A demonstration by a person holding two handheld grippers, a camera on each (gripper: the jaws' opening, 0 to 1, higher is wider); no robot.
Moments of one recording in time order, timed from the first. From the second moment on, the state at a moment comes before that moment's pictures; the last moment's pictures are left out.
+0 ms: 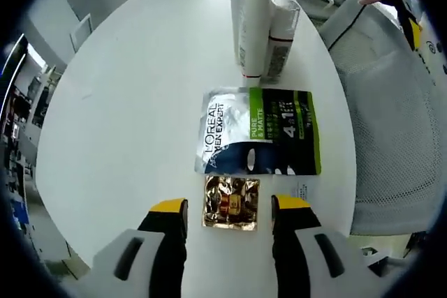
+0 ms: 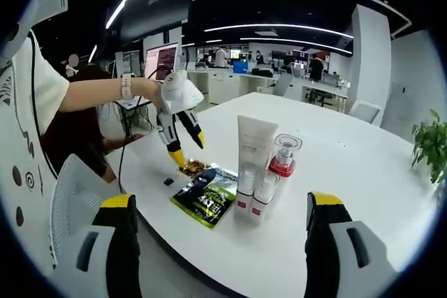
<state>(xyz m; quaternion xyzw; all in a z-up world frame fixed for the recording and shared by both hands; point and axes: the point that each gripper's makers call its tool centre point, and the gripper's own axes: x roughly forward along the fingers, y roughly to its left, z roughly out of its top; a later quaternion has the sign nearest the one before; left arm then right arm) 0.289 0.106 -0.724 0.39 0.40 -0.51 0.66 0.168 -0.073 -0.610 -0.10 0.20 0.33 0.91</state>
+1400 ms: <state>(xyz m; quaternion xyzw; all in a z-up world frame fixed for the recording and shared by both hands) 0.190 0.104 -0.619 0.21 0.22 -0.42 0.86 0.156 -0.084 -0.600 -0.15 0.20 0.33 0.91</state>
